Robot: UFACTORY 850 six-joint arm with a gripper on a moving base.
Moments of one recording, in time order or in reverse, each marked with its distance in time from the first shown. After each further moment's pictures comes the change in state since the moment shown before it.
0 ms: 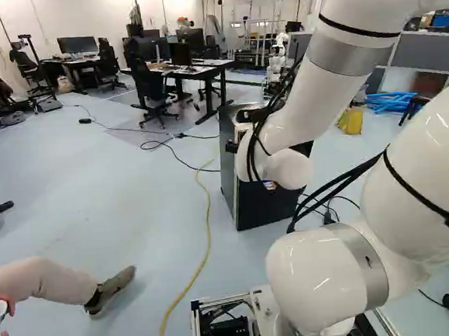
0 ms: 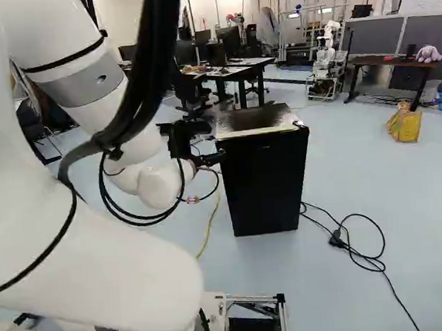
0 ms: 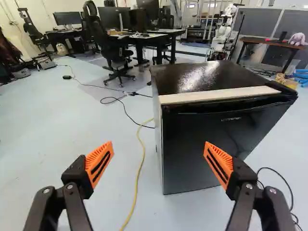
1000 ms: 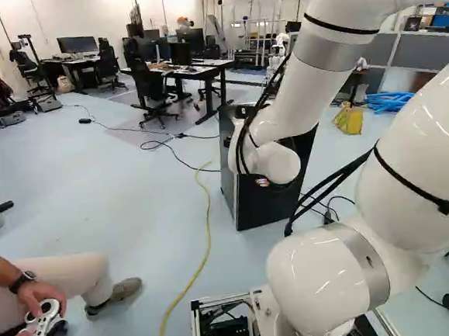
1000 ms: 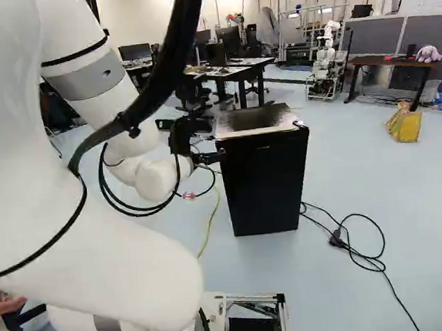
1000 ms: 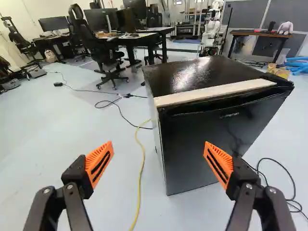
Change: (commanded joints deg) arm 3.6 -3.0 -2.8 8.6 0.0 0.0
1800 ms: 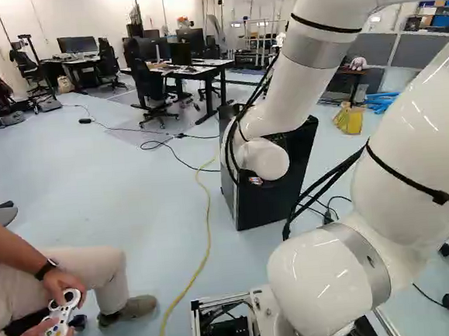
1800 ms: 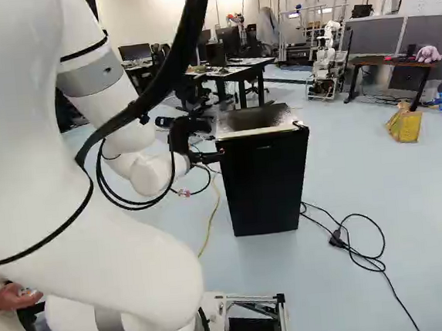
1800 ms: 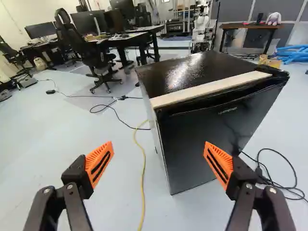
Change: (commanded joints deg) arm 3.4 -2.5 -2.4 8.1 0.3 0.0
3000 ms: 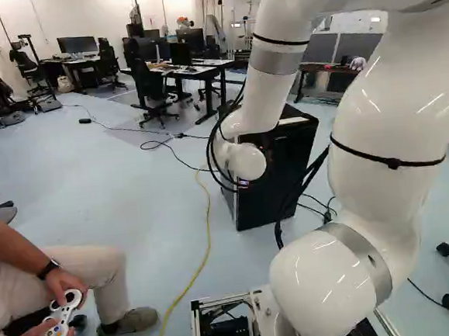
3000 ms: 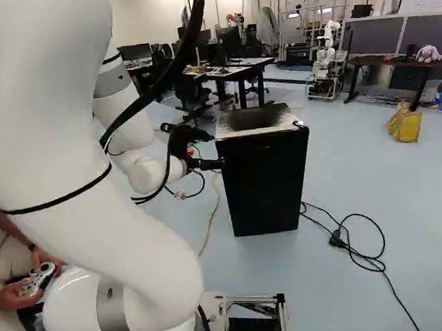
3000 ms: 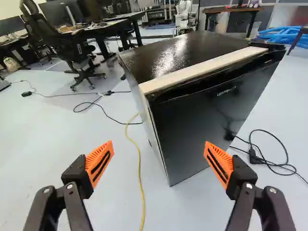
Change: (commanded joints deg) arm 5.3 -12.3 -5.7 12.5 3.0 0.0
